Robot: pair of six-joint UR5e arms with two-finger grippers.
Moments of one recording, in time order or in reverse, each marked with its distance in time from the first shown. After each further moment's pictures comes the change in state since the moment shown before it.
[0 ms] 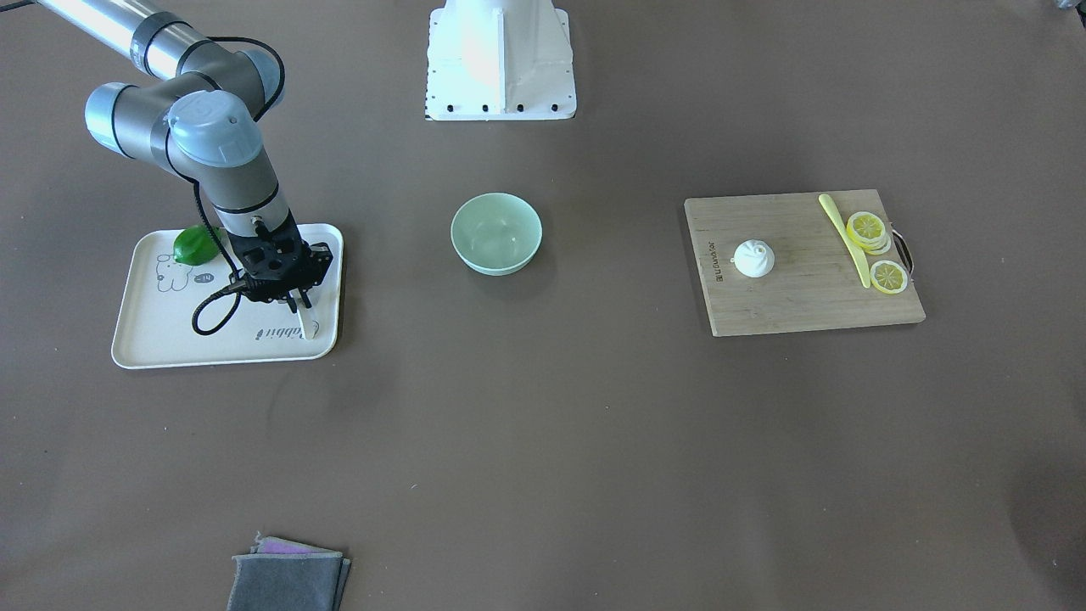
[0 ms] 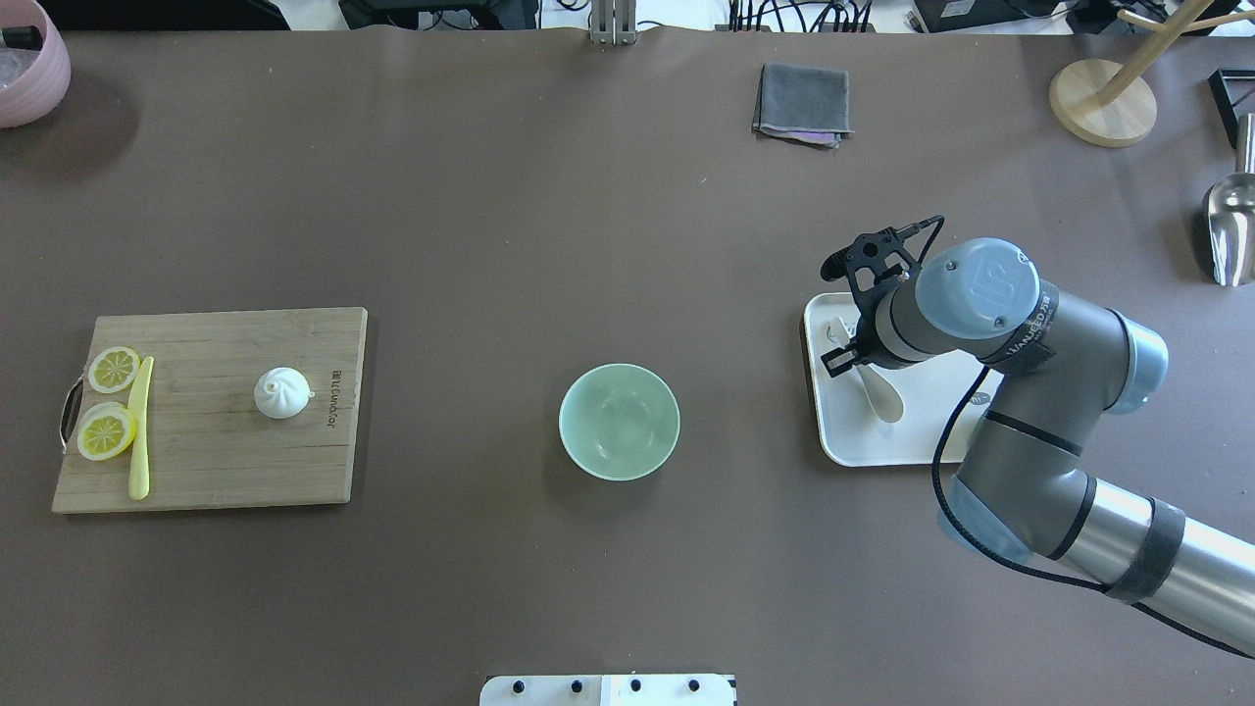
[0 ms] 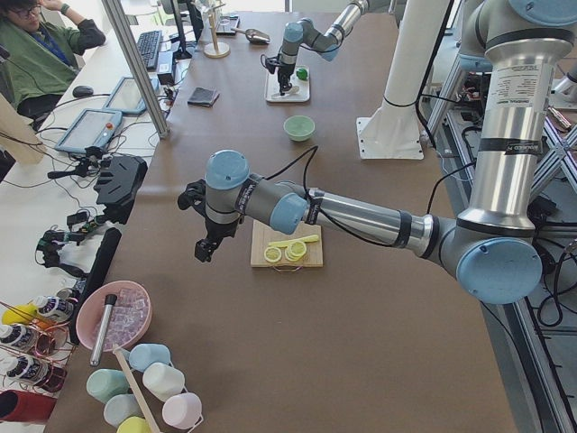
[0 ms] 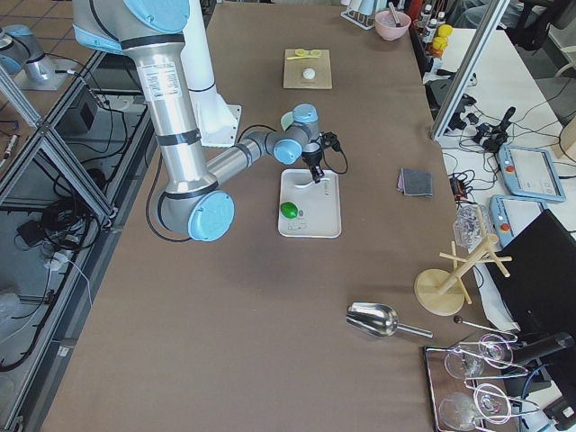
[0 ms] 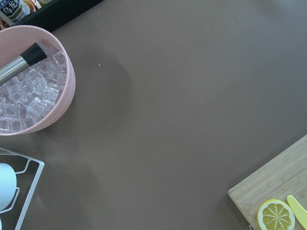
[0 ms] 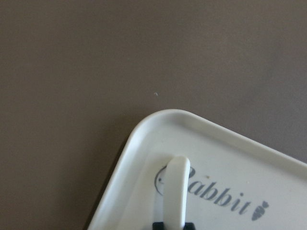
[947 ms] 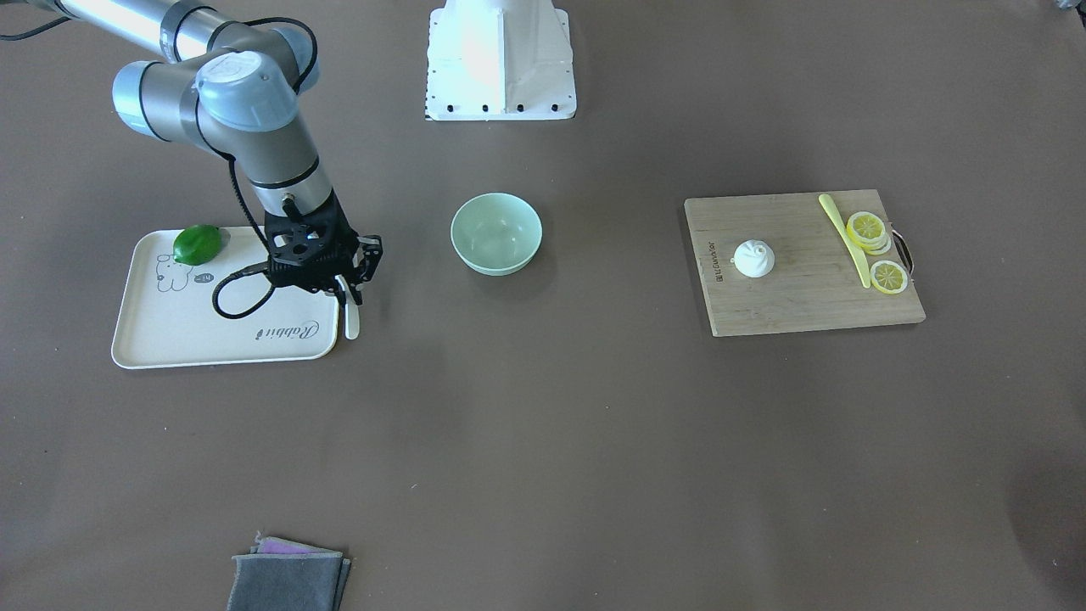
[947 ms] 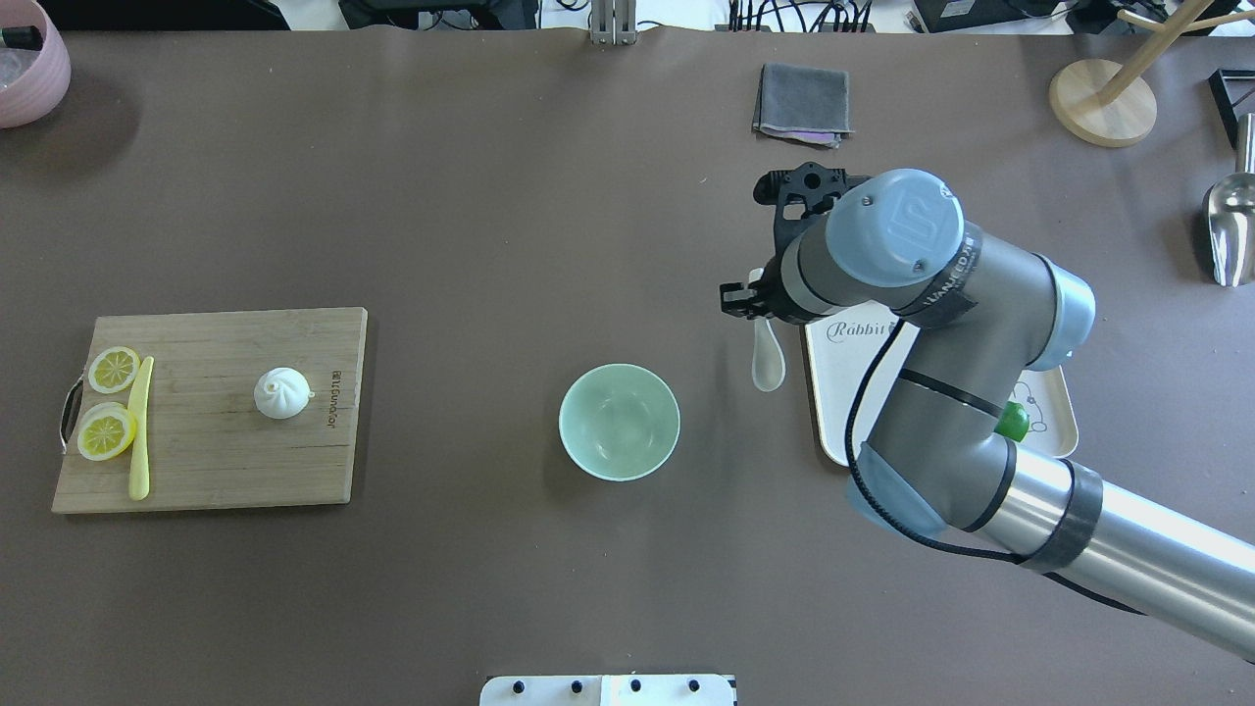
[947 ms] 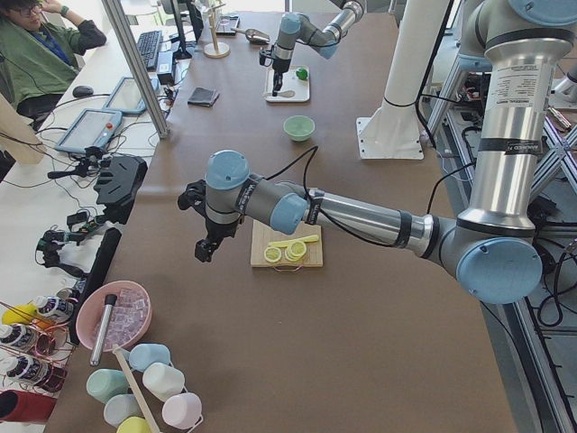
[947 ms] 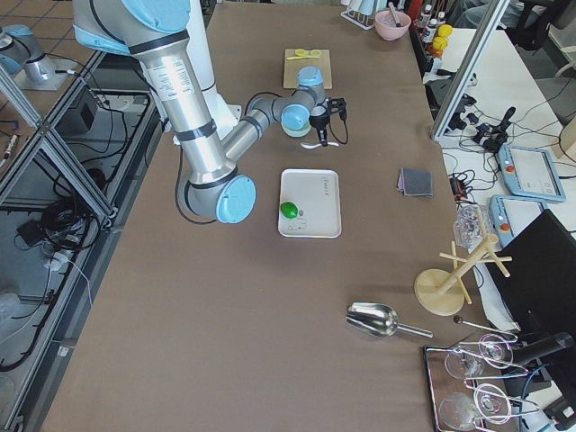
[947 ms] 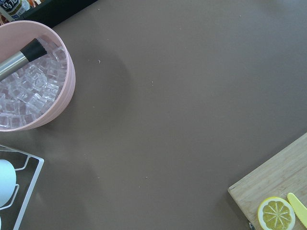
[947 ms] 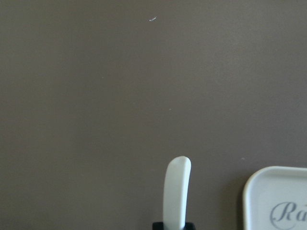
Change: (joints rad) left arm 0.000 0.000 -0.001 0.000 0.000 -0.001; right arm -0.011 0.229 0.045 -0.132 -0.004 0.483
